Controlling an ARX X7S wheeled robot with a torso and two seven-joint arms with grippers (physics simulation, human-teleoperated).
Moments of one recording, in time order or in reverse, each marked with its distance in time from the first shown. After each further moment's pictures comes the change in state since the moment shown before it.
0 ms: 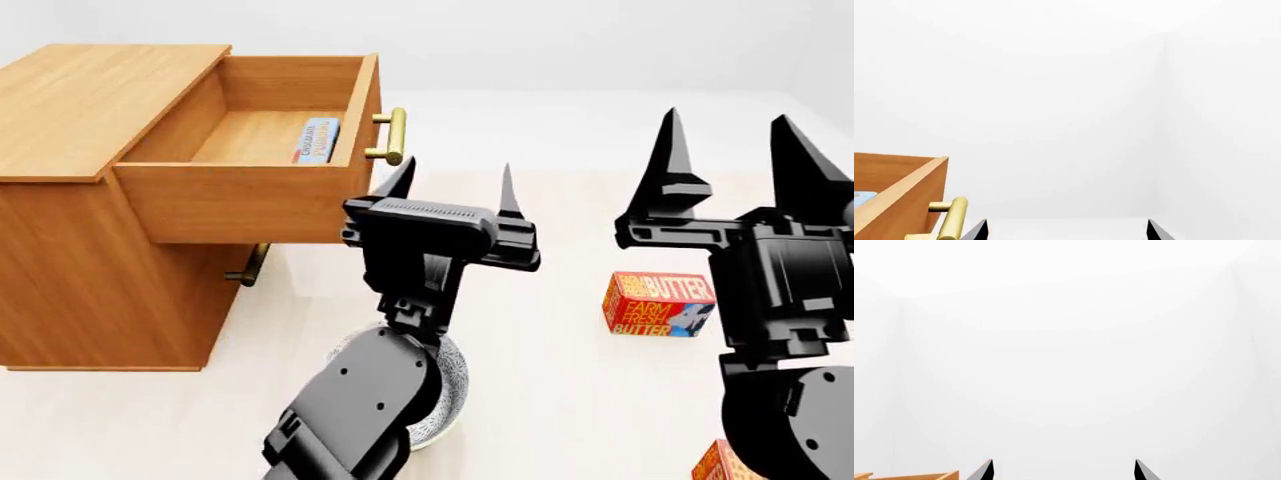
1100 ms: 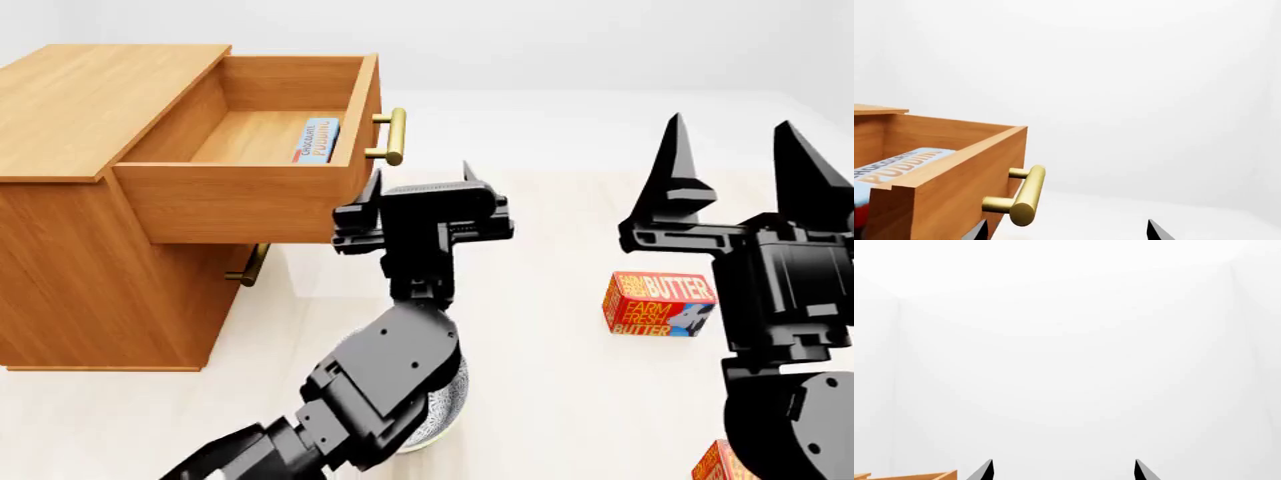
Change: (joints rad) left arm -0.239 0.018 0.307 -0.415 -0.199 0.192 -0.400; right arm -0.039 0.005 0.027 0.008 -0.008 -0.015 -0.007
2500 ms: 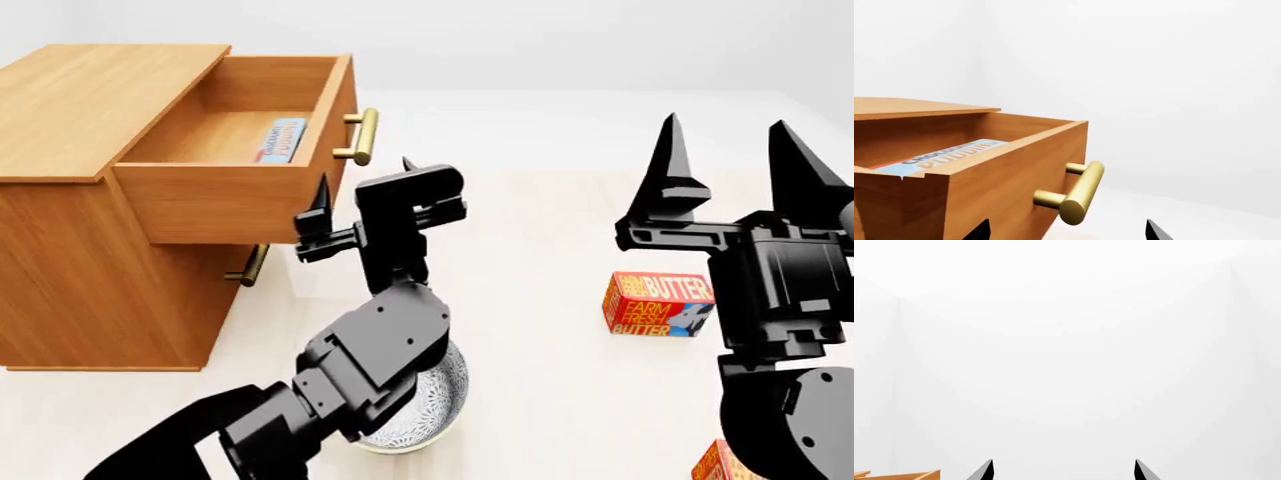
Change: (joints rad) left arm -0.135 -0.012 0.221 -0.182 -0.176 0.074 -0.297; right arm -0.022 -0.009 0.035 0.008 0.010 0.021 -0.017
